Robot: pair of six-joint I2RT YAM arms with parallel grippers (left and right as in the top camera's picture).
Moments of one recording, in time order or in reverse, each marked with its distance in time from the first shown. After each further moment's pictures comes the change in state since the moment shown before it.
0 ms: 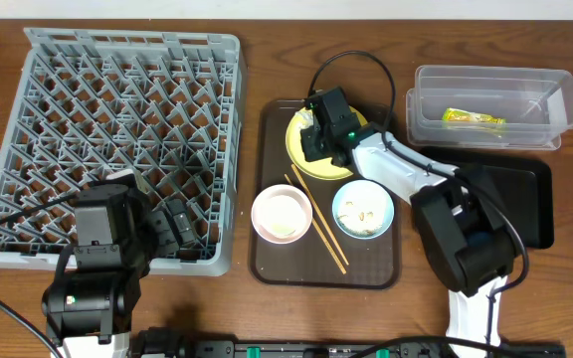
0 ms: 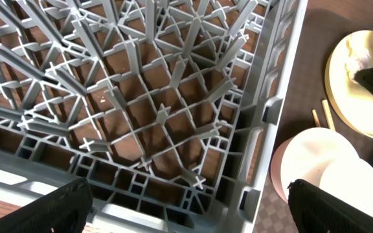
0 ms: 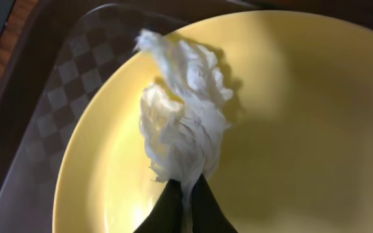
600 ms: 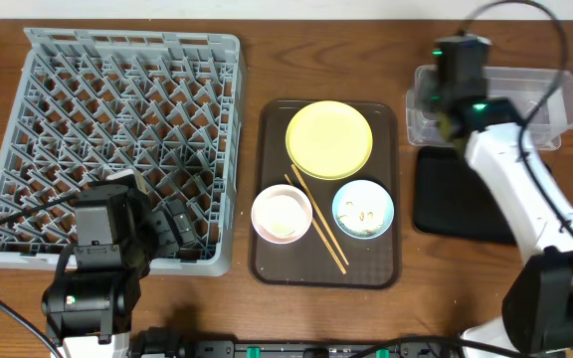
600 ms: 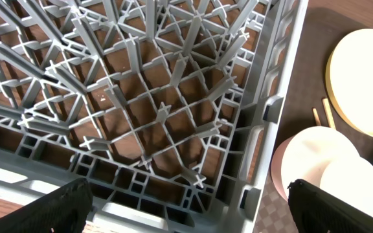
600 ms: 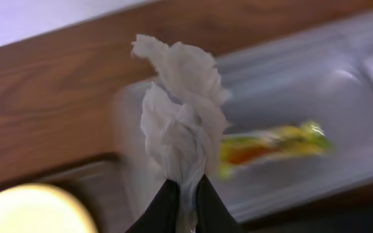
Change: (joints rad) left arm 0.000 0.000 0.000 -0.004 0.000 0.000; right arm -0.391 -0.375 0.003 -0.248 0.311 0.159
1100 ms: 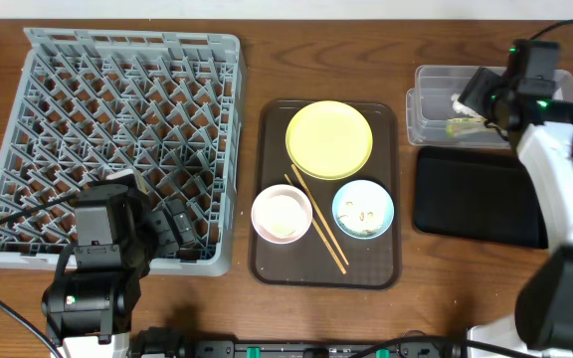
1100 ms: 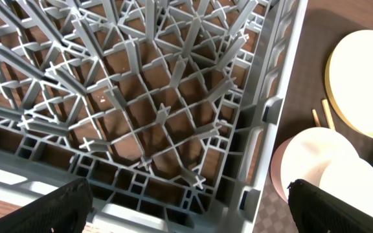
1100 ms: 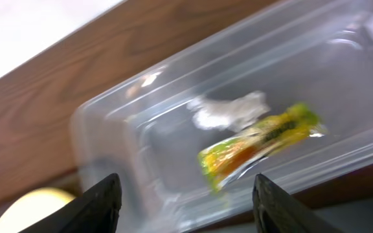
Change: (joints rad) left arm 0.000 0.000 0.000 0.006 0.000 0.000; right arm -0.223 -0.048 -0.002 -0.049 -0.340 -0.014
